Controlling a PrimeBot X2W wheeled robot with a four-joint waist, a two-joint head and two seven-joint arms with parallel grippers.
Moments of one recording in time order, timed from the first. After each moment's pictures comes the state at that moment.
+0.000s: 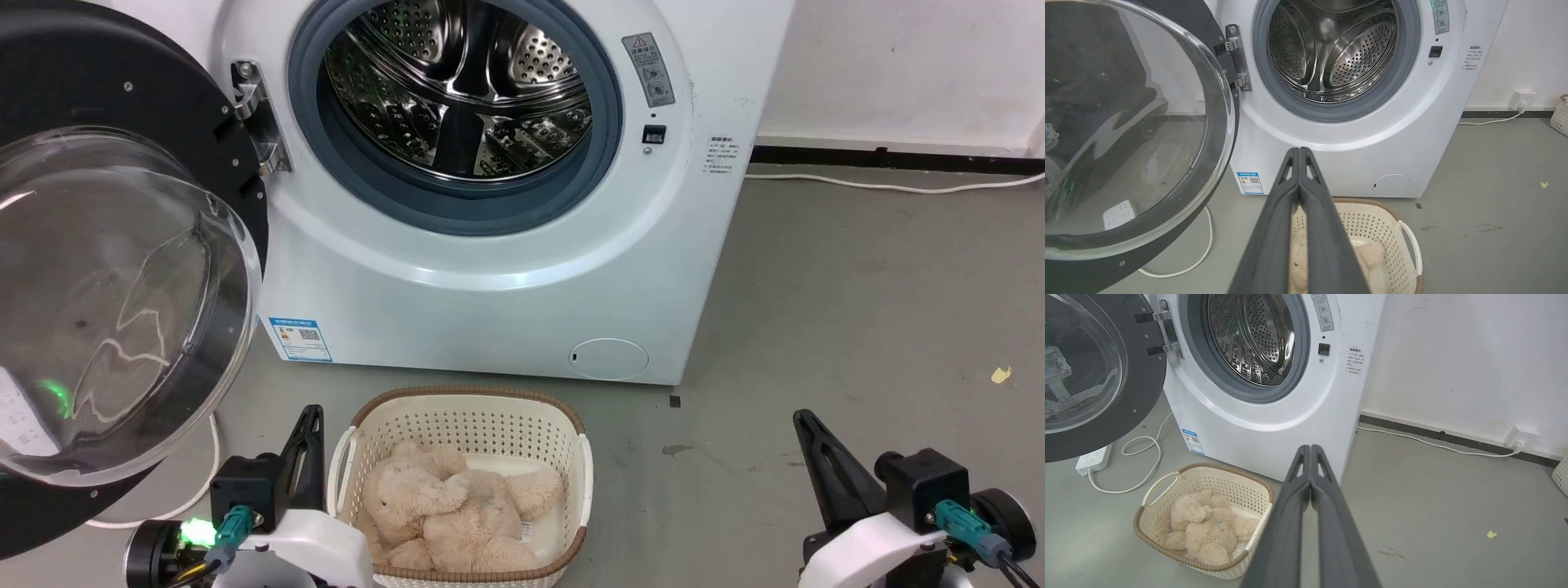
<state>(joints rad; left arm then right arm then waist) 0.00 0.05 0.00 0.00 0.00 0.00 0.00 0.01 -0.05 0.00 0.00 0.01 0.13 0.00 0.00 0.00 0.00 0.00</state>
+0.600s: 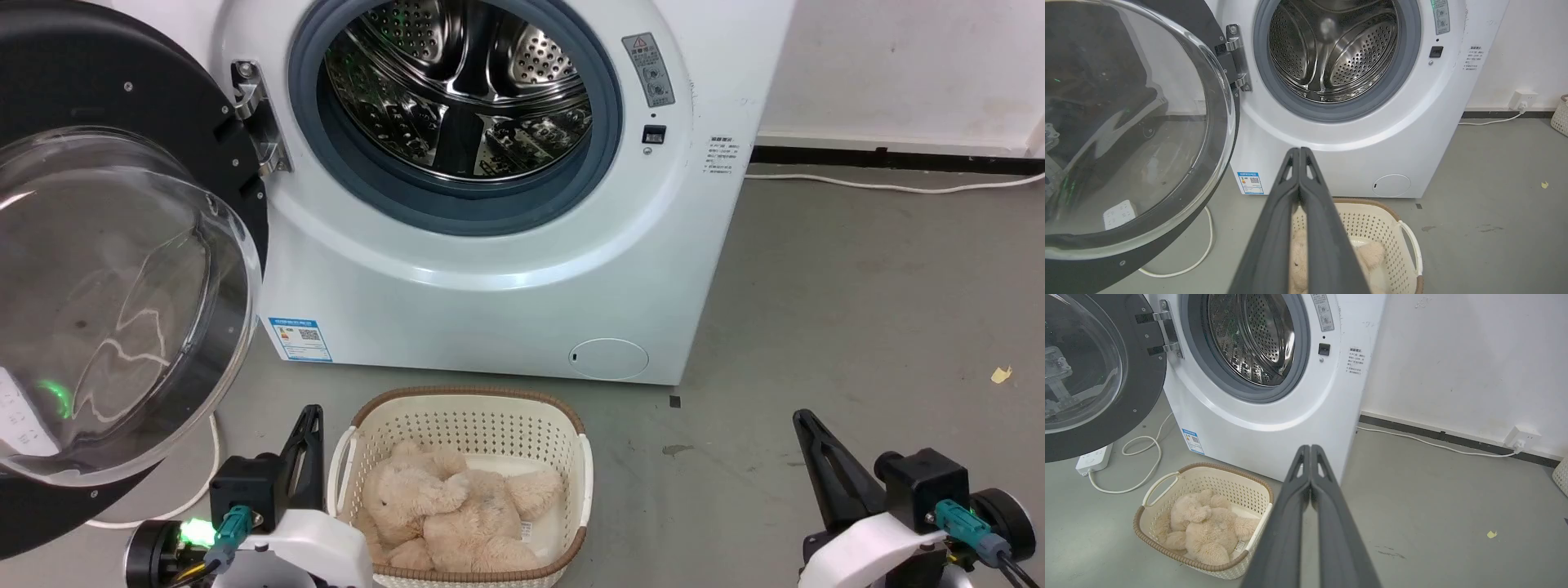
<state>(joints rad) 0.00 0.05 0.00 0.00 0.00 0.00 0.00 0.01 -0.05 0.00 0.00 0.01 0.13 0.00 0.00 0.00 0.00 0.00</state>
